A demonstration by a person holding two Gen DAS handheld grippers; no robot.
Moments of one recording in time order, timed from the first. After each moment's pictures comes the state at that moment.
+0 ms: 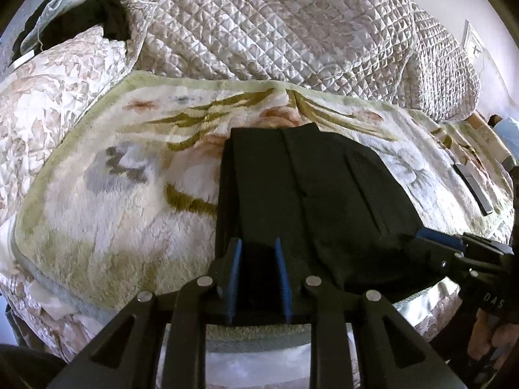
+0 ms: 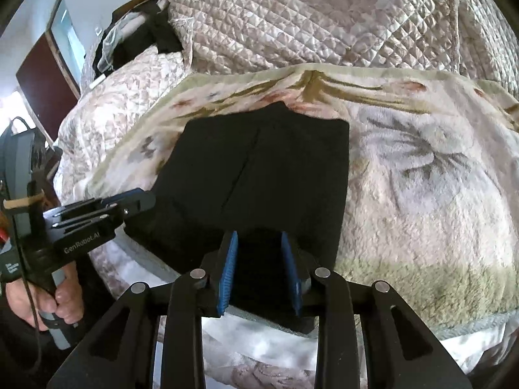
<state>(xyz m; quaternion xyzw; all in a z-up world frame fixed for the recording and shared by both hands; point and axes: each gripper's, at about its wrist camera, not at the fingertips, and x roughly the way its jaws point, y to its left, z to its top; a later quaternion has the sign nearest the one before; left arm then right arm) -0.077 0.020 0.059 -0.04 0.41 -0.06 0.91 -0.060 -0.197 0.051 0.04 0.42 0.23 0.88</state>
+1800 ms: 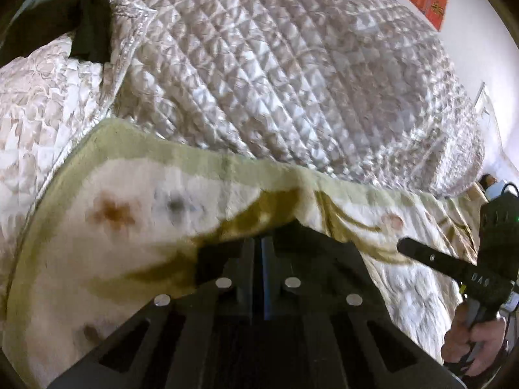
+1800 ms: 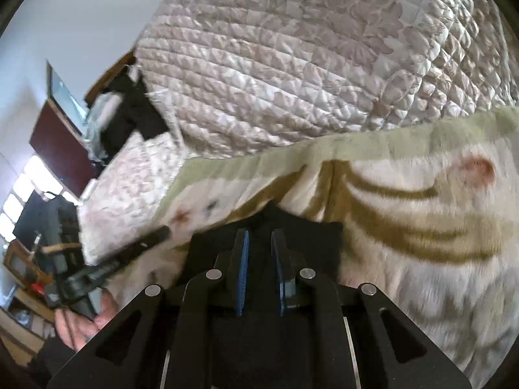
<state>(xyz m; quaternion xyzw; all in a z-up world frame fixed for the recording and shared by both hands) 0.121 0.094 0.100 -0.13 0.37 -0.08 0.91 0.149 -0.181 0.094 0.16 0.40 0.26 0.86</state>
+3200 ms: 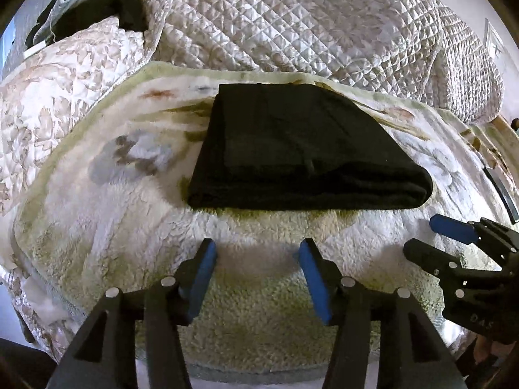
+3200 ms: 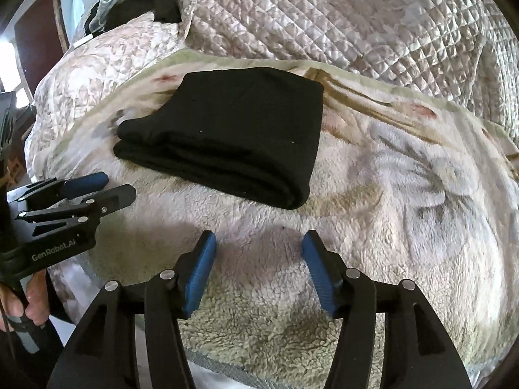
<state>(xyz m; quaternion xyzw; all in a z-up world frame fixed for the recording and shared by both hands) -0.052 0.025 0.028 -0.03 0.41 0.00 0.91 -0.033 -0.160 0.027 -0.08 0.42 0.20 0.88</state>
